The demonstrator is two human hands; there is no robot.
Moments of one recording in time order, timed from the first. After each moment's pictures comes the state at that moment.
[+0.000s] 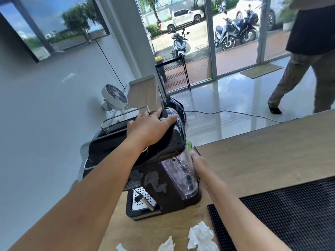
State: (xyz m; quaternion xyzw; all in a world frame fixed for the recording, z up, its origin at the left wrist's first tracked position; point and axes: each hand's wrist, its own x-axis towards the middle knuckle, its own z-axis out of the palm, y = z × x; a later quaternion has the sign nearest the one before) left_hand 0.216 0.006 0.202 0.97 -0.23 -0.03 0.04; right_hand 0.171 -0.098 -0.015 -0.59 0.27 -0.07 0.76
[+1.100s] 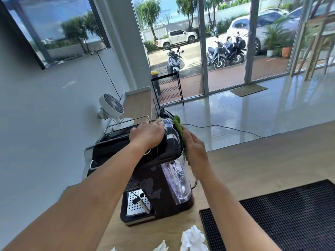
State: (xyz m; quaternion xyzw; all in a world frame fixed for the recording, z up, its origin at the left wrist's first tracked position) left_hand 0.230 0.006 0.198 0.97 -0.23 -0.03 0.06; right_hand 0.129 -0.086 0.111 -0.56 0.12 -0.29 0.77
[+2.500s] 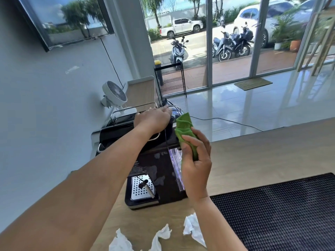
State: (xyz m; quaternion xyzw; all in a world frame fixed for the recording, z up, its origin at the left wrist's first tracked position) left_hand 0.232 0.014 0.202 0.97 -0.24 -0.04 0.06; right_hand 0.108 -0.017 0.070 -0.59 0.12 -0.58 0.55
